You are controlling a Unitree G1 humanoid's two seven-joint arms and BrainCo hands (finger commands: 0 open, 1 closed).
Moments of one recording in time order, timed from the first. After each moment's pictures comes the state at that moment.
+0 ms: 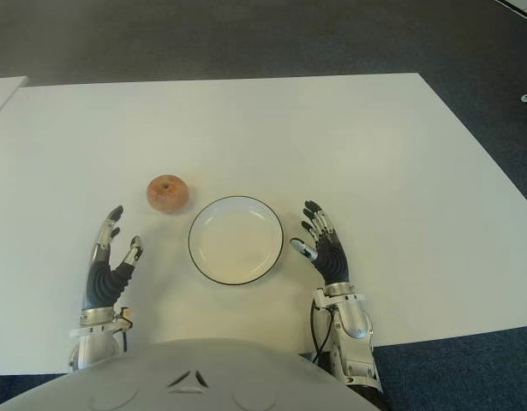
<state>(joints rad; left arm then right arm) 0.63 0.06 0.10 -0.19 0.59 -0.49 0.29 0.40 -0.08 -0.02 0.07 0.12 -0.40 0.22</state>
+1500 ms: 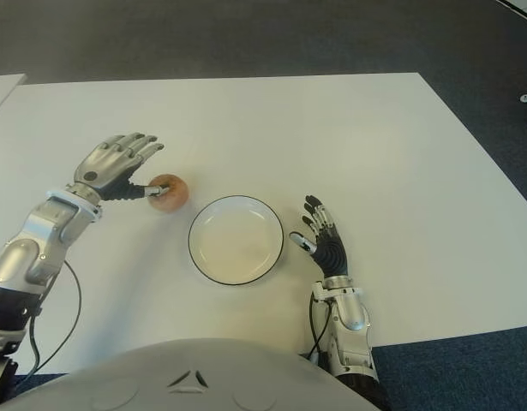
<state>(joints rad) -0.06 0.68 -0.13 -0.09 1.06 -0.17 -0.11 0.35 -0.06 -0.02 0.14 0.11 -0.44 0.21</state>
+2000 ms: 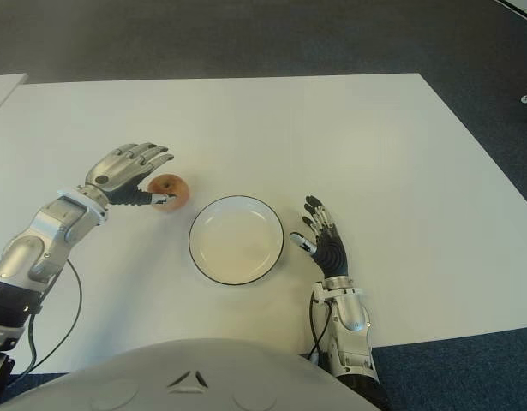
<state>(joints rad) -0.09 0.71 -0.19 -0.07 1.02 -0.19 -0.16 0.36 -0.06 -0.03 0.14 0.11 -0.44 0.21</state>
